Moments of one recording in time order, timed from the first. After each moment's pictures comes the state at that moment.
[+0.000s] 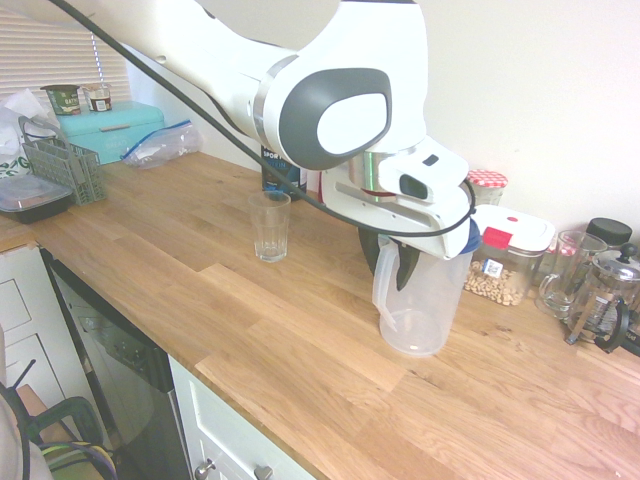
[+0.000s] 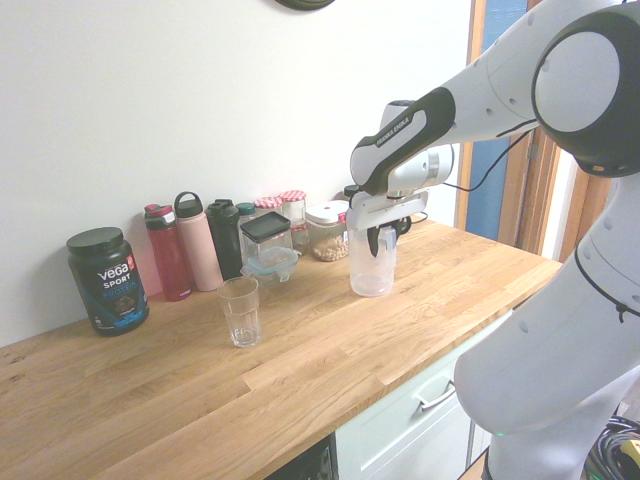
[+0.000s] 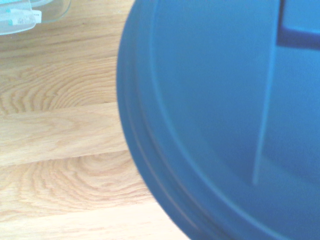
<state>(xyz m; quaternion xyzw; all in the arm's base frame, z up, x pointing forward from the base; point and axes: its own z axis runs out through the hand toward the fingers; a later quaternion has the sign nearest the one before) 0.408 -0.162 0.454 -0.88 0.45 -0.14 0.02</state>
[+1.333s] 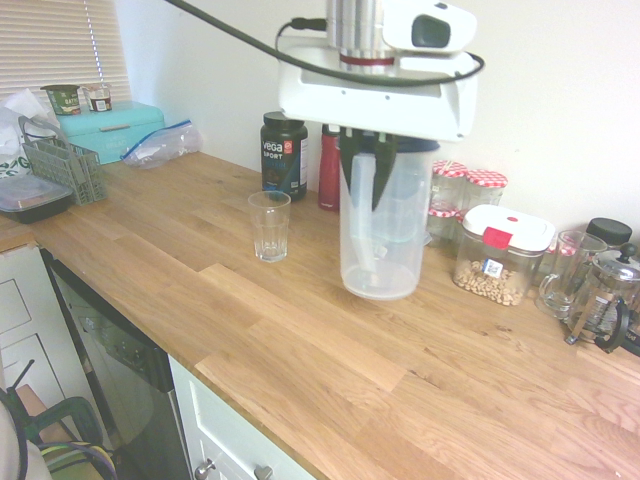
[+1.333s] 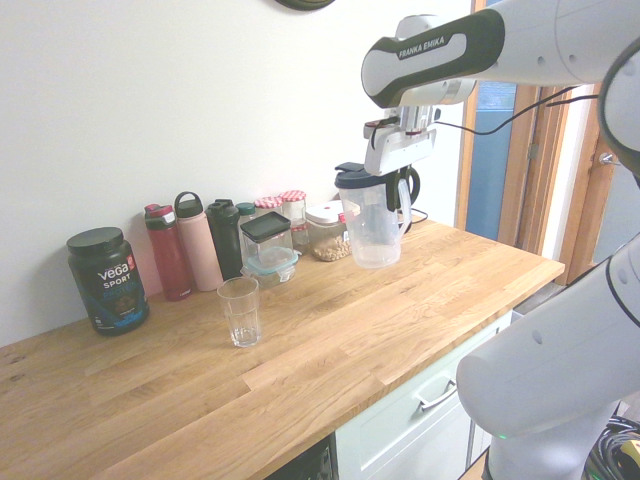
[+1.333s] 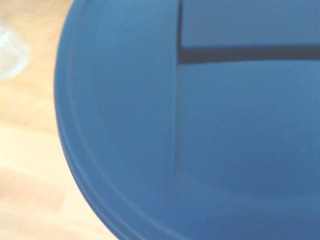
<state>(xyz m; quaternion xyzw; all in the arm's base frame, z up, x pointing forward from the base) 0.368 -0.122 0.592 -0.97 0.25 -0.07 0.01</state>
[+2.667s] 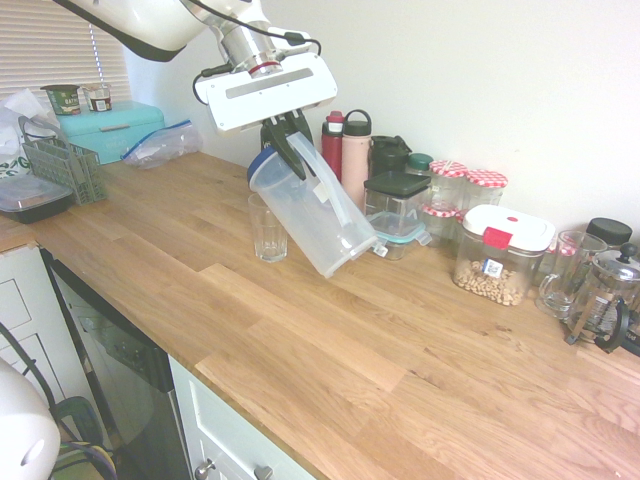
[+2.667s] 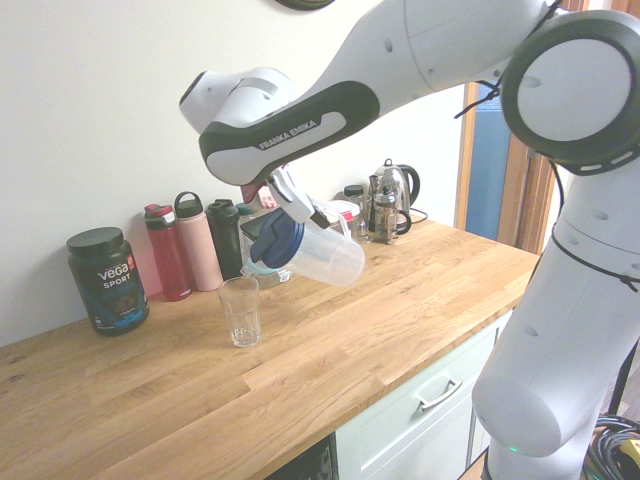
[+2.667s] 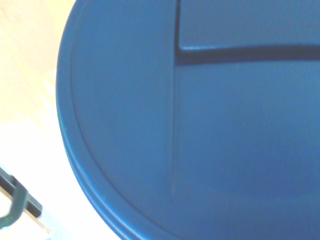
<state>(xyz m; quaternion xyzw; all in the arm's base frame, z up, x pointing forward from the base) 0.475 0.106 0.536 -0.93 -0.14 0.07 -0.34</state>
